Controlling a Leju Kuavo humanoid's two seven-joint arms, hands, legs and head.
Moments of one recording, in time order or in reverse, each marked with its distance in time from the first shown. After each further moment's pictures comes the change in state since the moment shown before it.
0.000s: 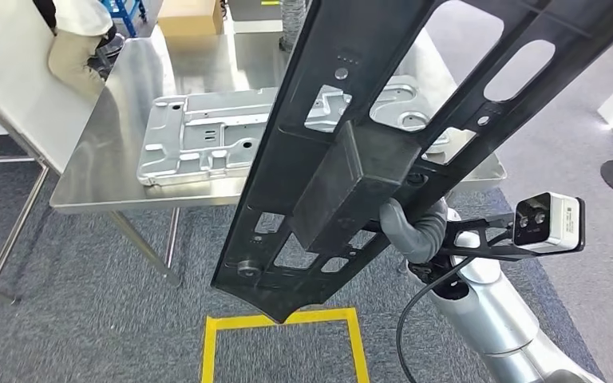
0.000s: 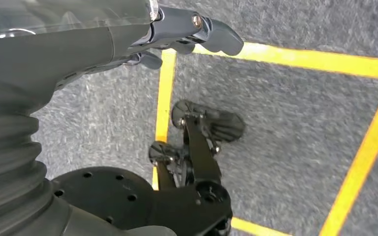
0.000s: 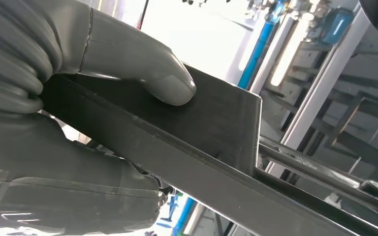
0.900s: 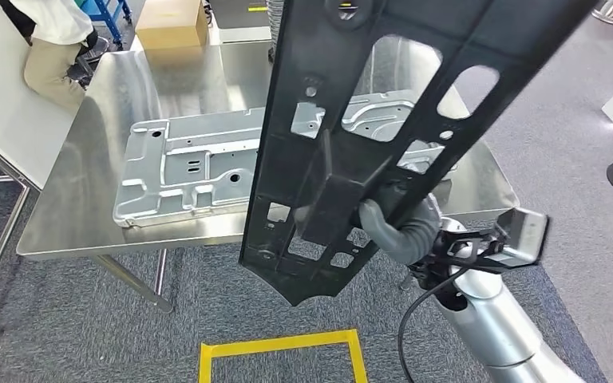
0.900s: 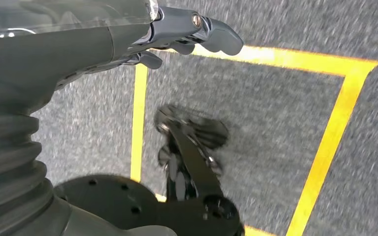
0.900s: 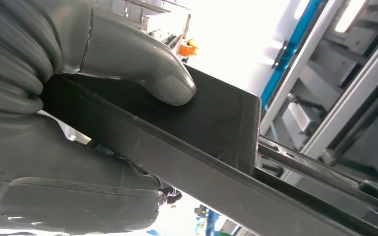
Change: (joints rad) left arm 0.004 -0.005 0.004 0.000 0.015 0.012 -0.008; right arm 0.063 -0.018 -0.032 -0.020 0.146 -0.108 0.062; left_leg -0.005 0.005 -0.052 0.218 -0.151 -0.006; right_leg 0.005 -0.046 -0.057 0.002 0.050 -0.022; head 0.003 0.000
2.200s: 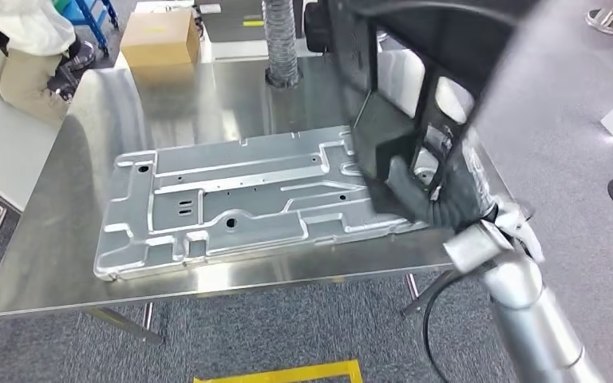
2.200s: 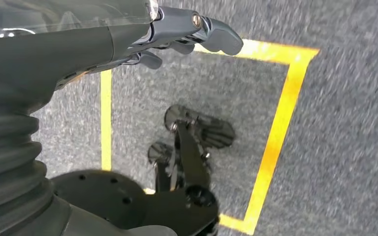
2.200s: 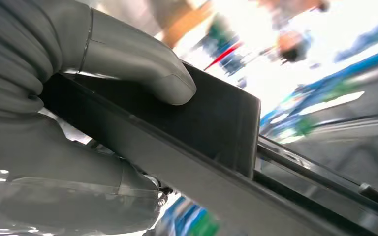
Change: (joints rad) left arm -0.002 -0.011 0.020 0.000 0.009 -0.004 -0.024; right arm 0.035 -0.060 -0.223 -0.064 0.716 -0.297 0.124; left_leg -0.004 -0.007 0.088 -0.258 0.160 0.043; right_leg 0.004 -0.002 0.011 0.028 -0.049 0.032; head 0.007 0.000
